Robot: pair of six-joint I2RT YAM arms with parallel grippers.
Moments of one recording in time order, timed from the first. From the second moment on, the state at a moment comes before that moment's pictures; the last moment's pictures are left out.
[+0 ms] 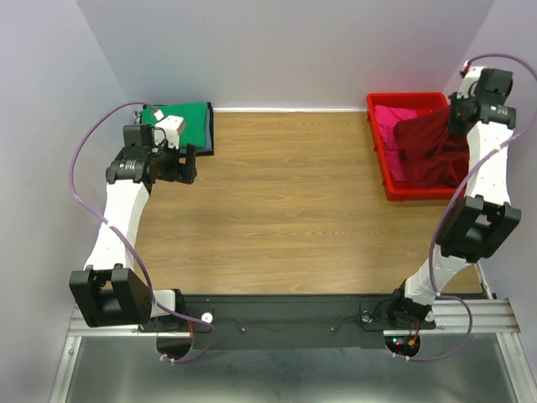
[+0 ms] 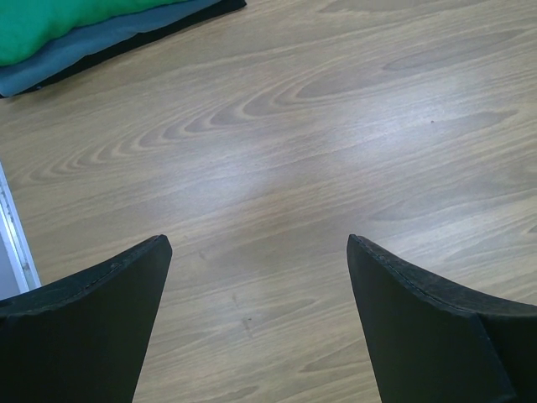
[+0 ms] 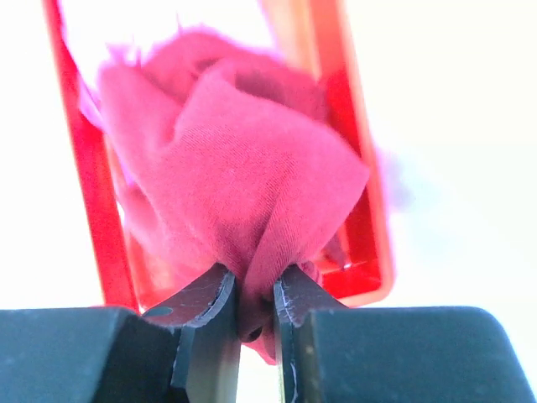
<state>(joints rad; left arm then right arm) 0.03 1.29 1.23 -0.68 0.26 0.19 -0.34 1.81 1.91 -0.78 -0.04 -0.24</state>
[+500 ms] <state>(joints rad) 0.03 1.29 1.37 -0.73 0.39 0.16 -0.28 1.66 2.18 -0.81 -0.70 -0.07</state>
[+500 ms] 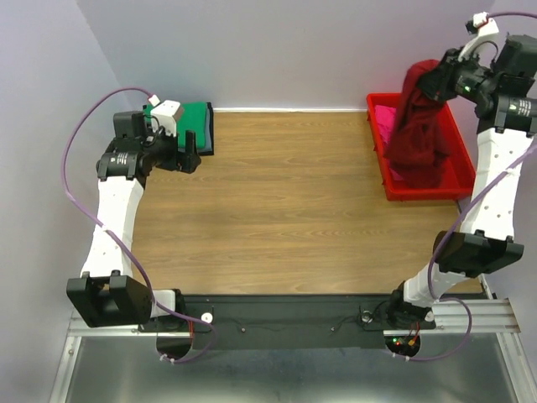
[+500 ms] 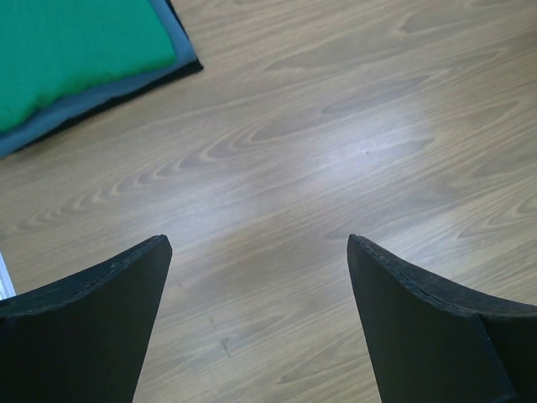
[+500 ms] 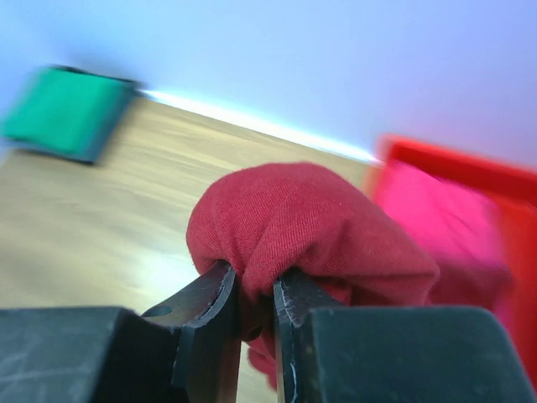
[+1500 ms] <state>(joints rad) 0.10 1.22 1.38 -0.64 0.57 0.15 0.21 1.56 1.43 -0.17 -0.94 0.40</state>
